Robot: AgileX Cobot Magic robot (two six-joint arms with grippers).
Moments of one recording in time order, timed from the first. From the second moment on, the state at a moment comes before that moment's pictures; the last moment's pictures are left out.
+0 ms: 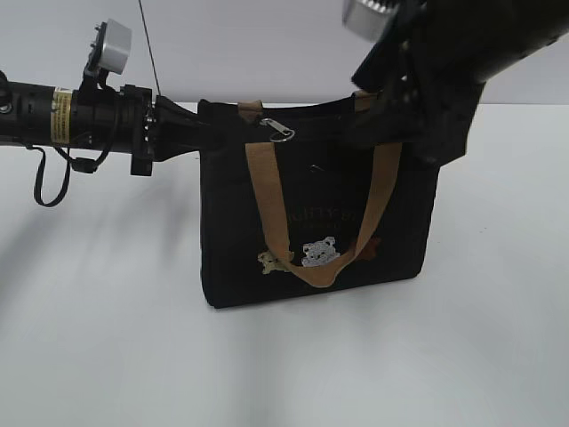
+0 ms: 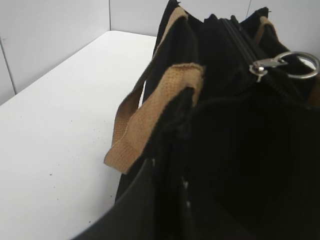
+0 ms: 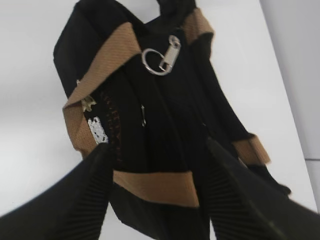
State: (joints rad) left arm -0.11 2.06 -1.19 1.52 -1.21 -0.83; right arm 0.50 1.44 -1.22 0.32 0.77 -1.12
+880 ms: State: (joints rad) left arm -0.11 2.06 -1.19 1.52 -1.21 -0.83; right arm 0.69 1.64 -1.22 0.12 0.49 -1.25
